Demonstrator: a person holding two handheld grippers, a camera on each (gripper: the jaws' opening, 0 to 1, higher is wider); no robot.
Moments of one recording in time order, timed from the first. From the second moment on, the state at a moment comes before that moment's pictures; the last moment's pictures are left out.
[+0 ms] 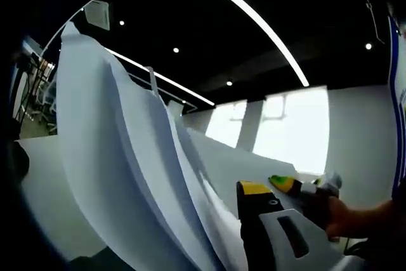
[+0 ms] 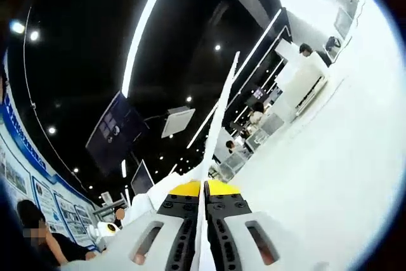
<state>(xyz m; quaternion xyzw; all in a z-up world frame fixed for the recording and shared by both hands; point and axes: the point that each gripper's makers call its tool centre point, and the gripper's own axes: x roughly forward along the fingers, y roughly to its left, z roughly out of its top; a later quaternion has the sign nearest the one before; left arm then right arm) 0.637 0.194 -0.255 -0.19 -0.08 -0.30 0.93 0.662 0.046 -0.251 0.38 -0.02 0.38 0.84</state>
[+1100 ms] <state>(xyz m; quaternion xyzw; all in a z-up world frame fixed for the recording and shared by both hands) 0.638 0.200 -0.254 -0.20 -0.08 -0.29 0.93 0.607 0.108 -0.269 0.30 0.11 0.53 0.79</state>
